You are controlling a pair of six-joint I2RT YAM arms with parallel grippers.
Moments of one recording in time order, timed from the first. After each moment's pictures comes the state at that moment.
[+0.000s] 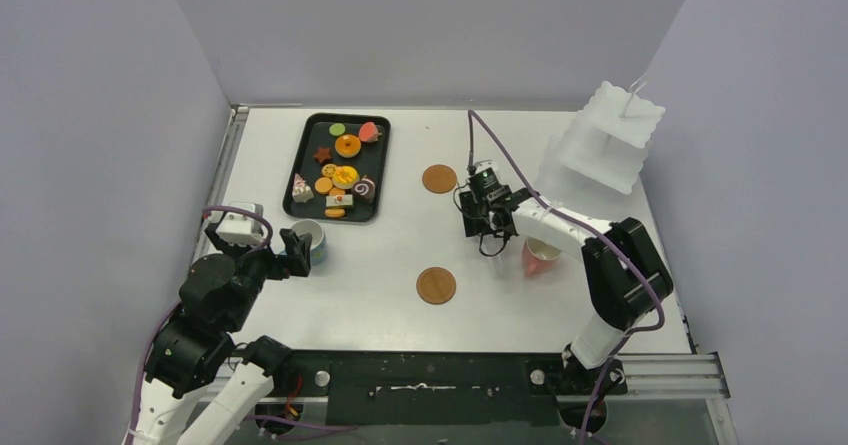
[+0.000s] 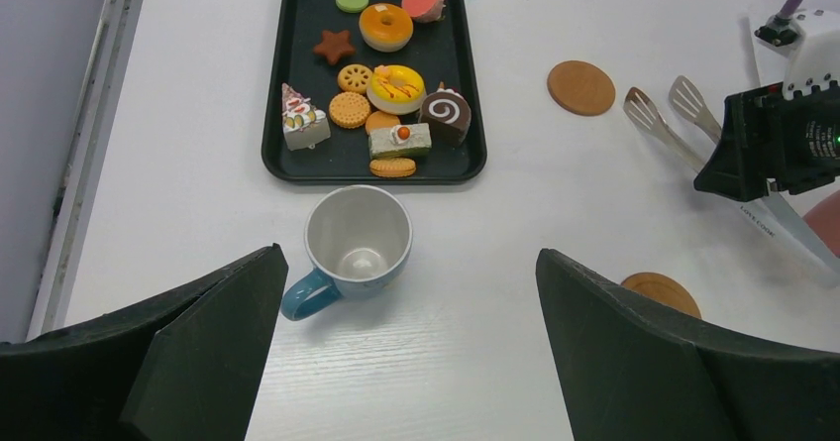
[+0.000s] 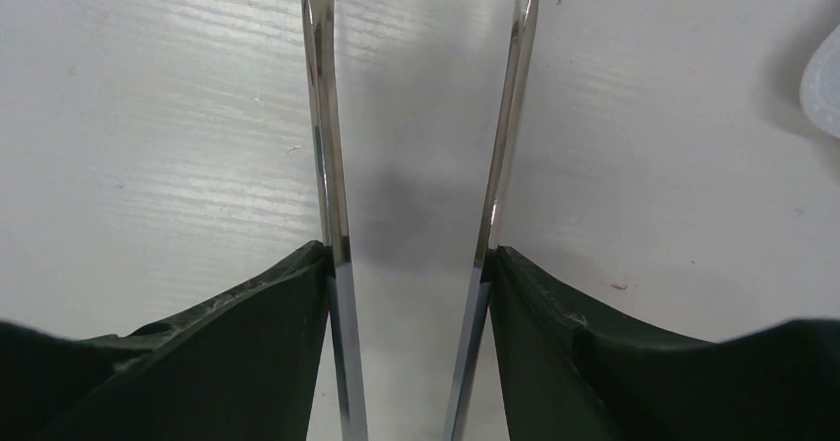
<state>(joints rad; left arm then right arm) -0.47 0.37 0.81 -0.68 -0.29 -0.21 0.56 1.67 1.04 -0.42 0.24 0.28</state>
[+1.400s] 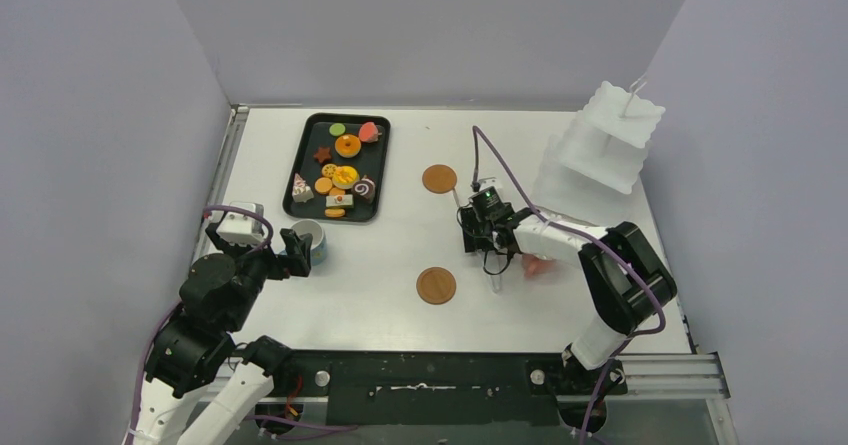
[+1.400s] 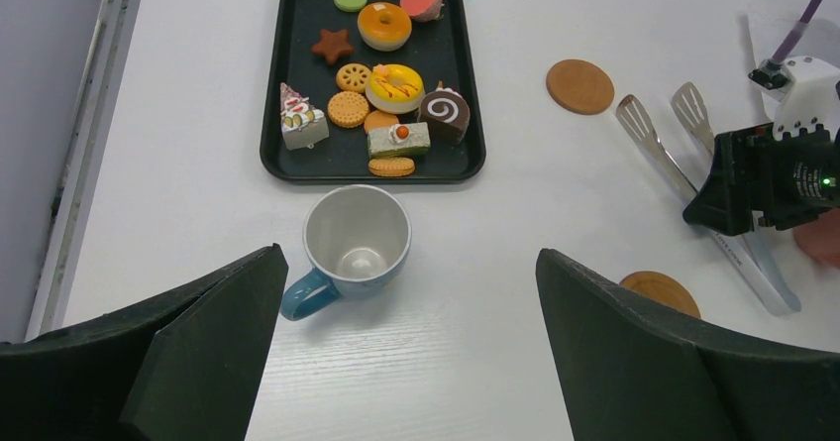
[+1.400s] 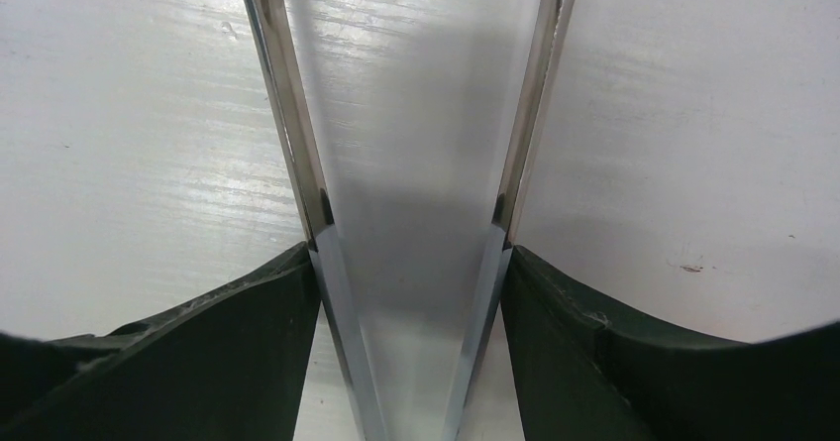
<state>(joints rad) -0.47 0.38 0.81 -0.68 -0.29 -0.21 0.58 1.66 0.87 -0.25 0.21 0.34</state>
